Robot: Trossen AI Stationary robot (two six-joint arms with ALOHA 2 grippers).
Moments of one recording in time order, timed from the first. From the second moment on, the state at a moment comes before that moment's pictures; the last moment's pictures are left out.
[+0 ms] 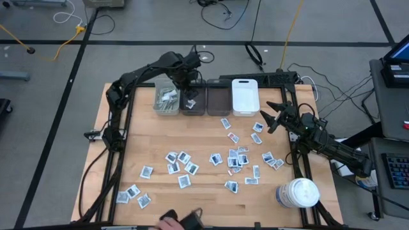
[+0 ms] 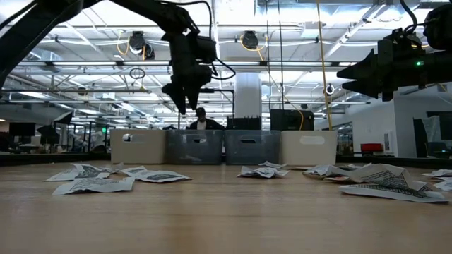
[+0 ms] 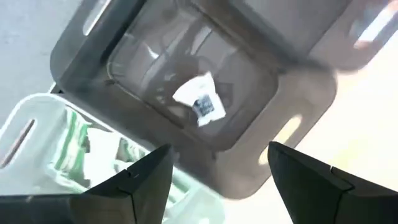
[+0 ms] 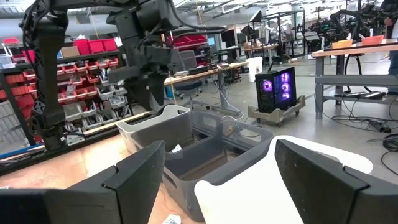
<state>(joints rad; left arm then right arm) 0.63 2.03 1.93 -1.31 0.10 -0.03 -0.50 0.02 0.01 0.07 0.10 0.17</state>
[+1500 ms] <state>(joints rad) -0.21 2.03 1.87 -1.35 0.09 -0.01 -0.50 0.02 0.01 0.07 0.10 0.17</state>
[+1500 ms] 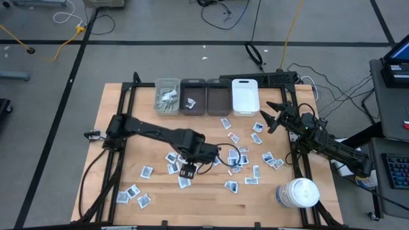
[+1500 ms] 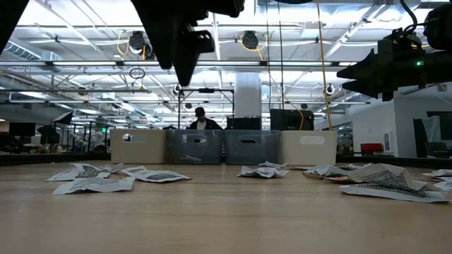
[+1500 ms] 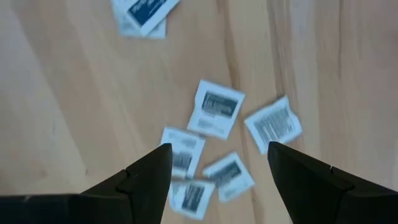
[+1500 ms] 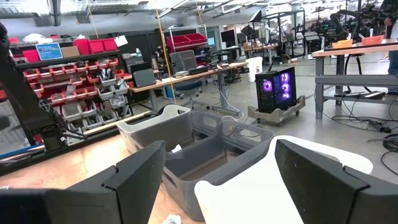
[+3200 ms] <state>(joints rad) -0.22 2.03 1.39 -0.83 0.08 0.11 -0.50 0.02 0.01 0.07 0.10 0.17</state>
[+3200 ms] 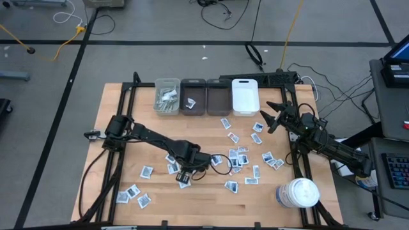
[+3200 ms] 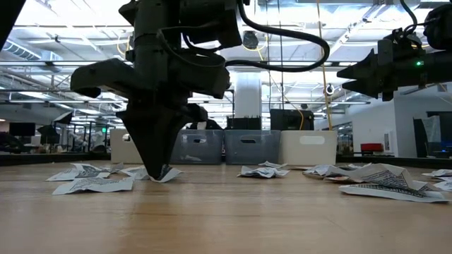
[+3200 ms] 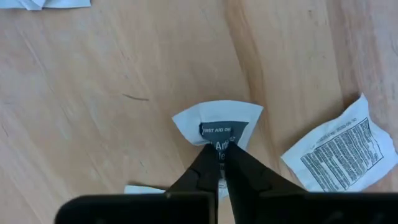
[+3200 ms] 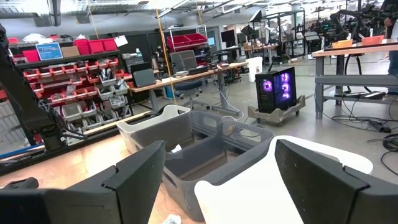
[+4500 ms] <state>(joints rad) 0.15 1.66 1.45 -1.12 0.13 0.22 -0.50 0.02 0.01 0.08 0.10 0.17</state>
